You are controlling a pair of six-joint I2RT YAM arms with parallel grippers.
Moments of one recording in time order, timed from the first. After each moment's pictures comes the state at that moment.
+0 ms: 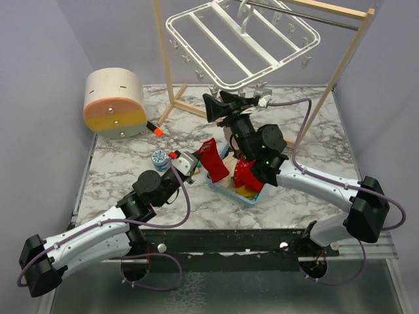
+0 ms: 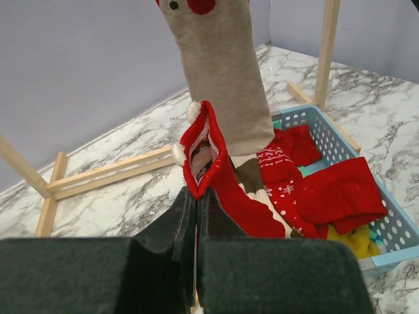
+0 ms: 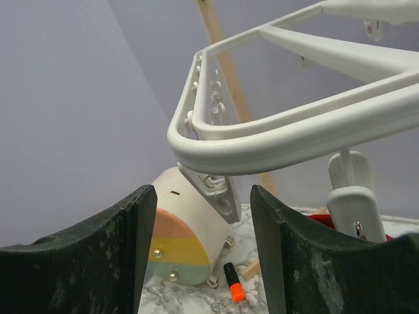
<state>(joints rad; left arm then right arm) -0.94 0.74 0.49 0.36 -0.24 0.20 0.93 1.44 1.09 0.85 0.41 0.18</state>
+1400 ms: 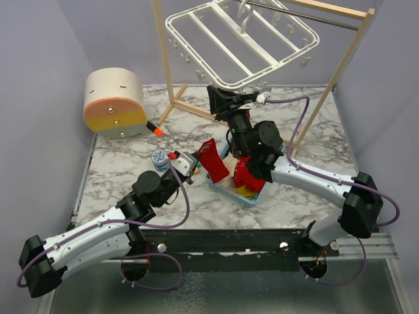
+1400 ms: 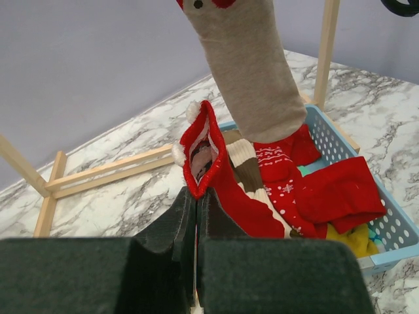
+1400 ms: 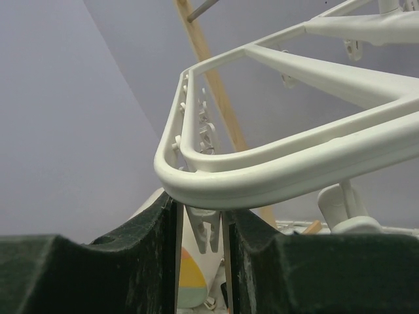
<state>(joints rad) -0.94 0.73 0.48 0.36 -0.23 0.19 0.93 1.49 1.16 0.90 0.47 0.16</state>
